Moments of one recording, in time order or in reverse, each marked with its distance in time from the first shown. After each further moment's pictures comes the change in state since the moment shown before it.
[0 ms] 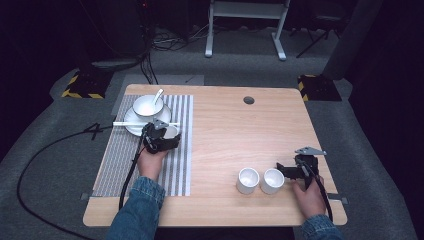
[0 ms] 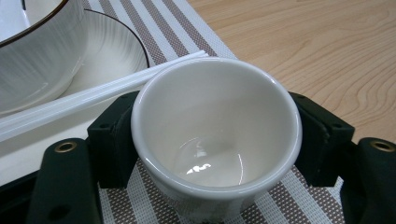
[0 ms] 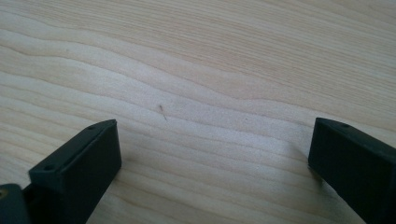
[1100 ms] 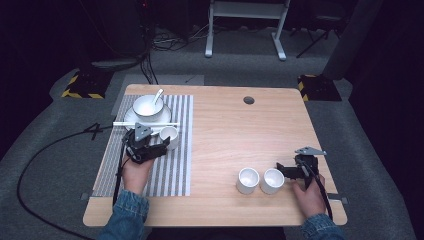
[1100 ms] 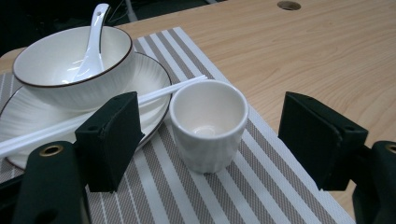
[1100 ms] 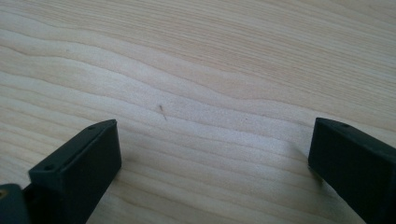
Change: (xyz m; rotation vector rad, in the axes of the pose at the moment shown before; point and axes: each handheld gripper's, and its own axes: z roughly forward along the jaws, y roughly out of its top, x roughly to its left) left arm -0.005 -0.009 -0.089 -0.129 0.030 0.021; right arm 0.000 0.000 0.000 0.000 0.000 0.000
